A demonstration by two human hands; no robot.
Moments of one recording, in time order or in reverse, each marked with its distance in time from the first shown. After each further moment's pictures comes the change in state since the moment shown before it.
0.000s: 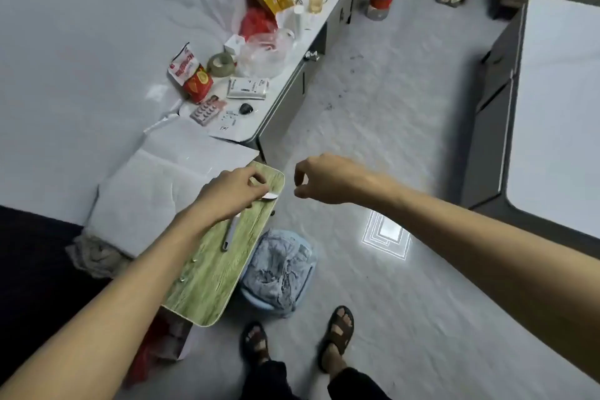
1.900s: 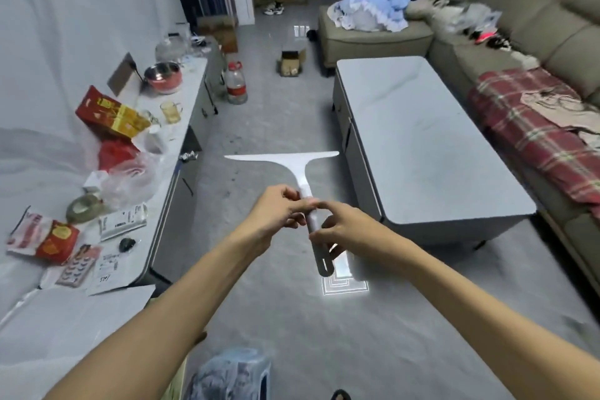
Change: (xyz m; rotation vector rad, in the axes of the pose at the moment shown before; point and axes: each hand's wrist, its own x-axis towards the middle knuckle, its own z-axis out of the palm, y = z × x) left_hand 0.047 0.352 0.055 -0.655 -0.433 0.309; right_hand -0.172 0.197 -0.082 0.997 0.439 0.374
